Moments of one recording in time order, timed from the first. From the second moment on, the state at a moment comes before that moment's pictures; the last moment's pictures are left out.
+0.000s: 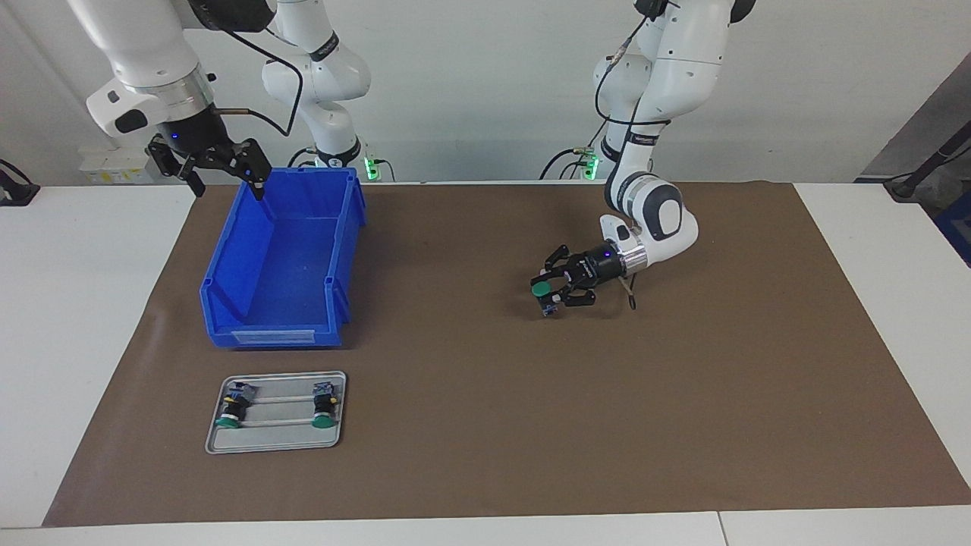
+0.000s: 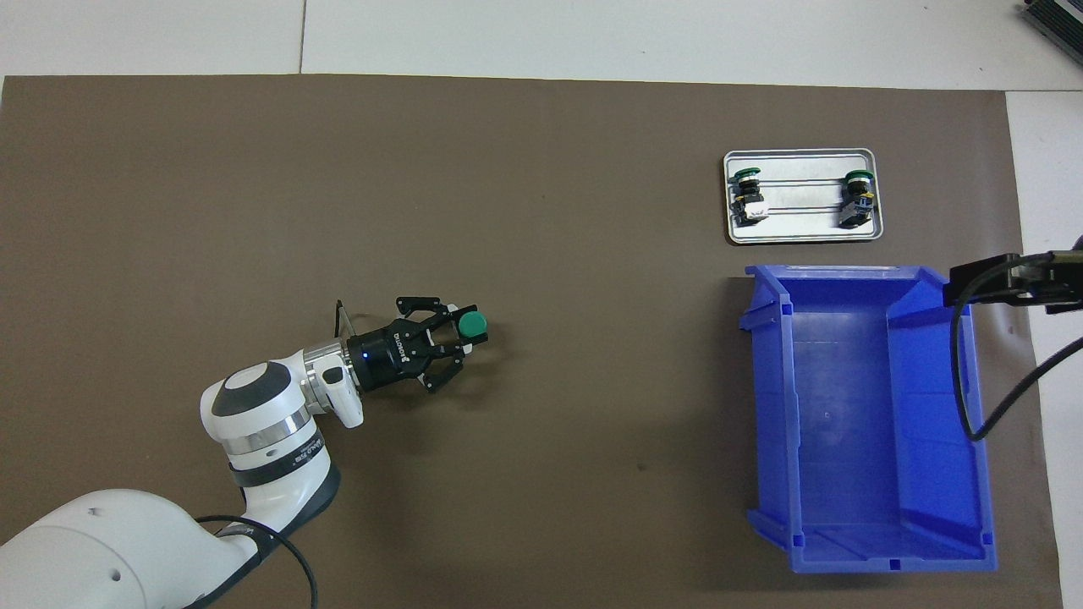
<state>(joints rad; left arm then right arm) -0.26 0.33 -0.03 -2.34 -2.05 1.95 2.63 0.06 -0.08 -0.07 -1.64 -0.03 1.56 0.09</state>
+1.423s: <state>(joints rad) -0.26 0.31 -0.01 -2.33 -2.05 1.98 2.57 0.06 -0.08 -0.07 -1.64 -0.03 1.56 0.09</state>
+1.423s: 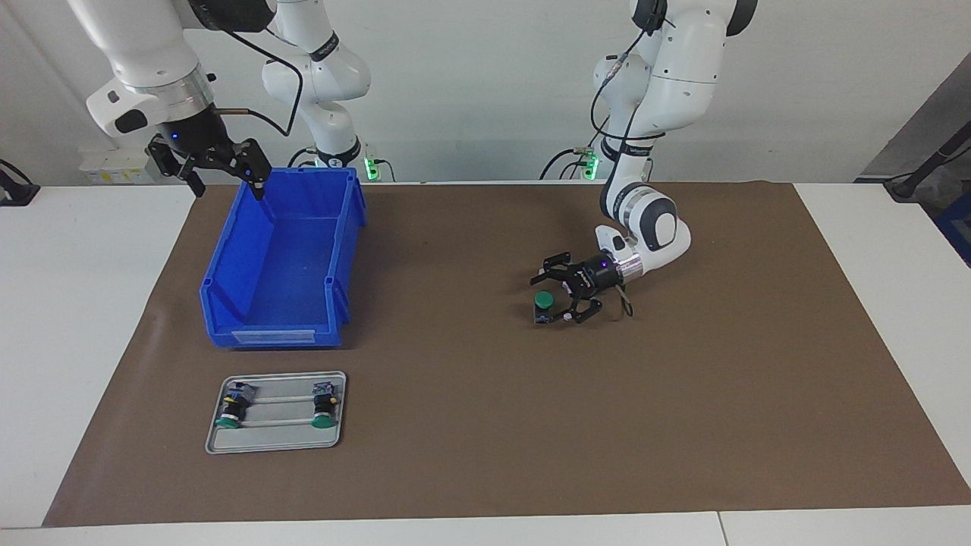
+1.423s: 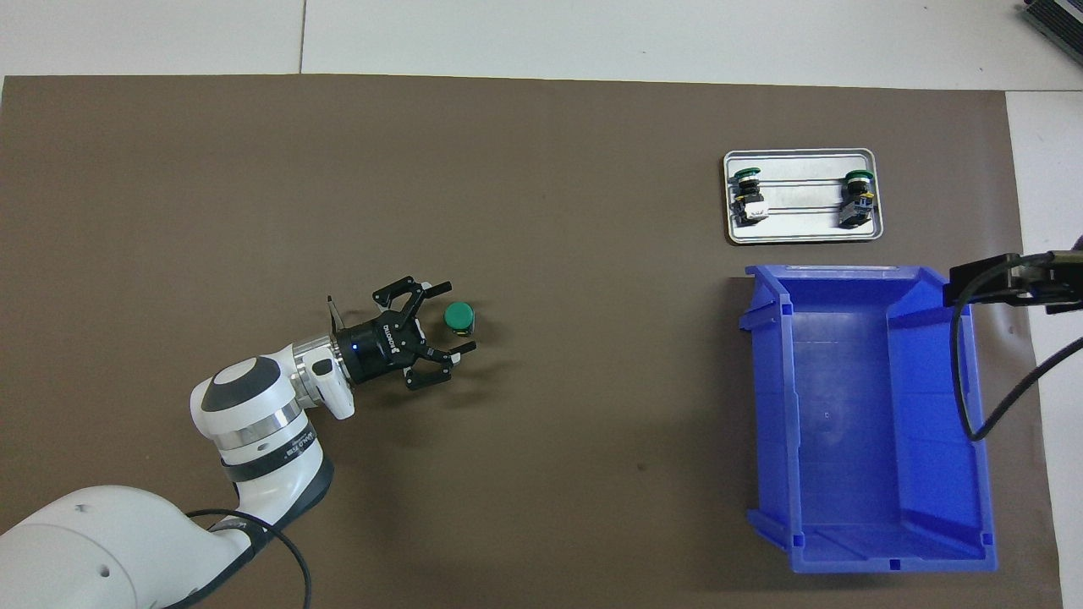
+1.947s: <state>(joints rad) -0.26 0.23 -0.01 -2.24 -1.93 2.14 2.27 0.06 -0.08 -0.07 -1.64 -0.03 1.56 0.09</state>
